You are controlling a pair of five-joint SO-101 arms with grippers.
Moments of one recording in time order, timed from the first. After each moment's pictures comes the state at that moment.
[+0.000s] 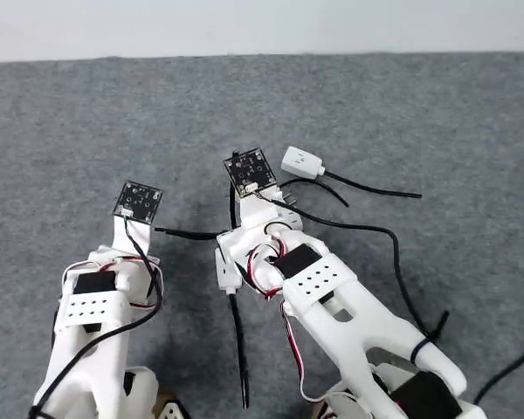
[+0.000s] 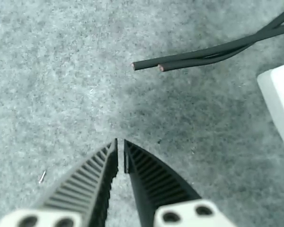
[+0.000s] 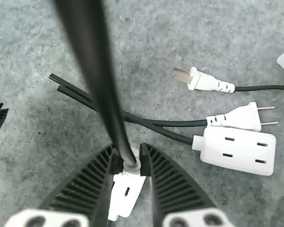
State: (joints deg) left arm -9.5 -37.6 70.5 45.9 -13.8; right arm -37.0 -20.0 48.3 29.3 -10.0
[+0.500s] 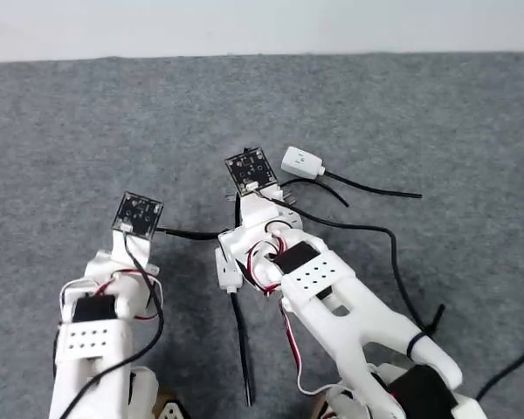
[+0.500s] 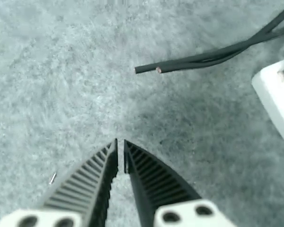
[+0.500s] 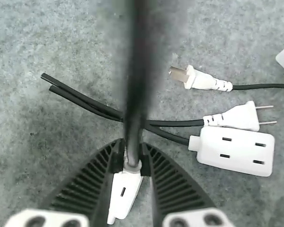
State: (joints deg) left arm -9.5 -52.4 78.3 45.9 -15.6; right arm -36.3 -16.5 47.9 28.7 -9.4
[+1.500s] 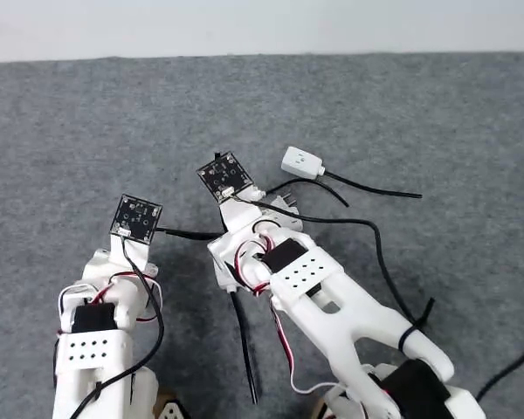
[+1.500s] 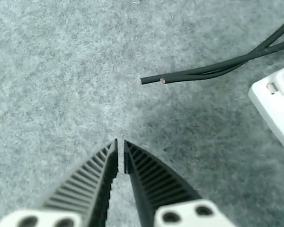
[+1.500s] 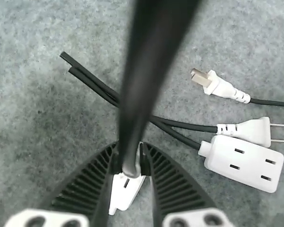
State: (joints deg) left arm -9.6 -58.3 80.1 45.9 -15.7; right arm -39.2 -14.3 43.8 32.7 -1.5
